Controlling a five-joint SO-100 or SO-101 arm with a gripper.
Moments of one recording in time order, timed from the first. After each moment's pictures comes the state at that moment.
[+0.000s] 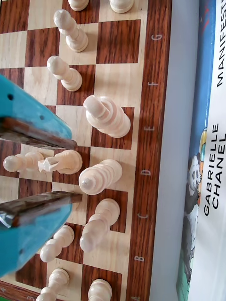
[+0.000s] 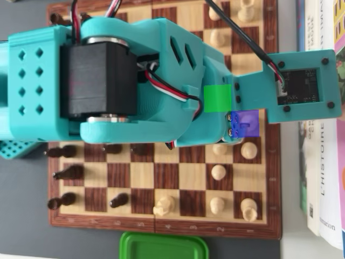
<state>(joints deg) -1.1 63.3 55.5 71.8 86.9</state>
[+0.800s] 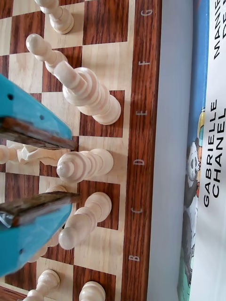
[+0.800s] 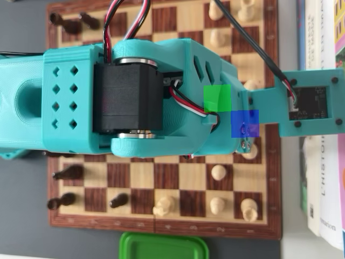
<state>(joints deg) 0.4 57.9 51.2 71.8 86.9</state>
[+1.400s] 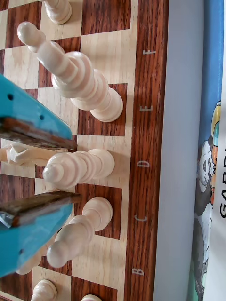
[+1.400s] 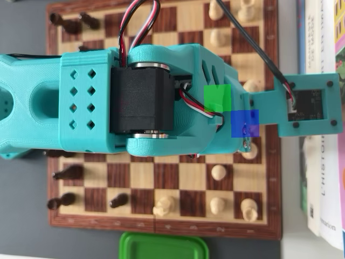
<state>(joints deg) 0.4 55.6 51.2 71.8 86.9</state>
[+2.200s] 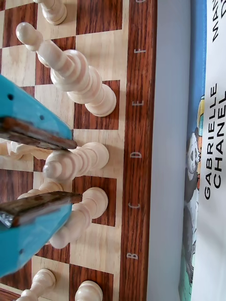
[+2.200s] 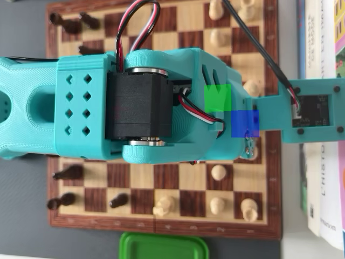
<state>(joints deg) 1.1 55.5 49.2 71.9 86.9</state>
